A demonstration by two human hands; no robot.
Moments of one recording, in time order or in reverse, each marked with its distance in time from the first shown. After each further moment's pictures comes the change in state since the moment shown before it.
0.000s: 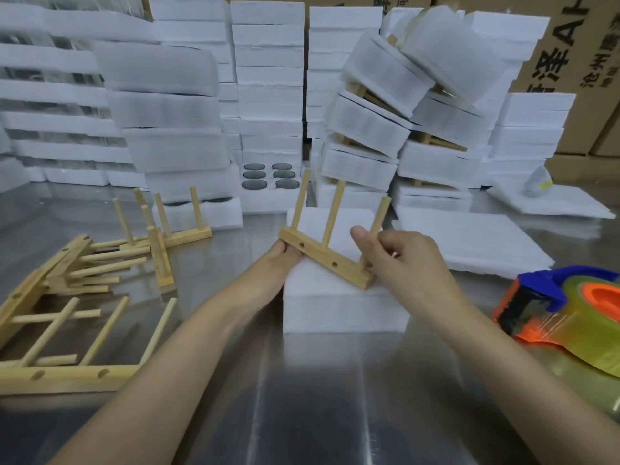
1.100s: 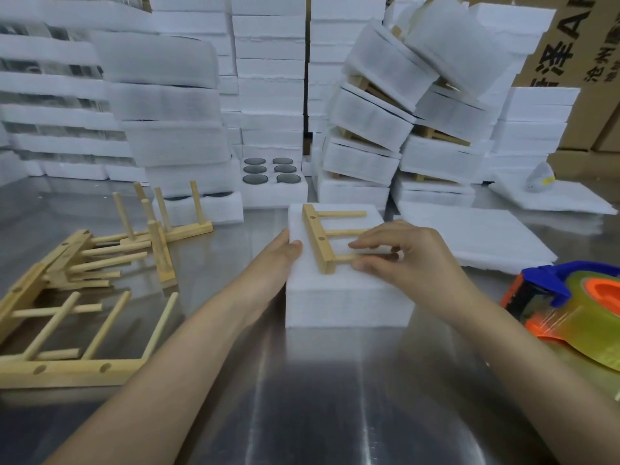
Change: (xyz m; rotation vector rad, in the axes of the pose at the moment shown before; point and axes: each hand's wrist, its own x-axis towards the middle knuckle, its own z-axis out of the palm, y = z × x) left_hand 0.002 -0.004 0.003 -0.113 0.047 -0.077; right_hand 0.005 0.013 -0.005 0.084 -0.129 -0.246
